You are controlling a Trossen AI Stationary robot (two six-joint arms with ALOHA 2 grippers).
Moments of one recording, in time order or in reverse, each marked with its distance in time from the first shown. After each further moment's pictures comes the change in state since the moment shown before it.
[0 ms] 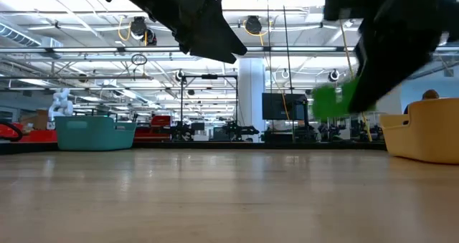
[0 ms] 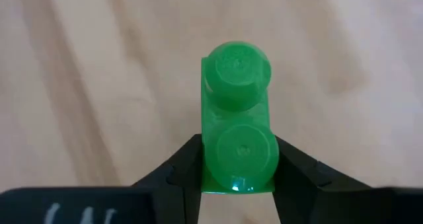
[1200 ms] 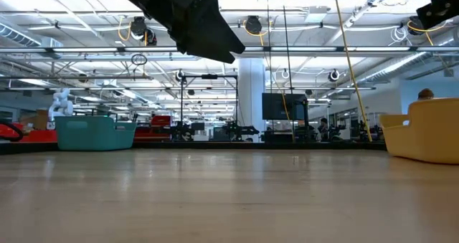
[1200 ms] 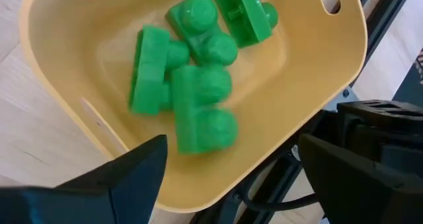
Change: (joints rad) left arm -0.034 0.000 0.000 -0.024 0.004 -0.034; right arm 0.151 -0.336 -0.136 -0.805 -0.327 0.719
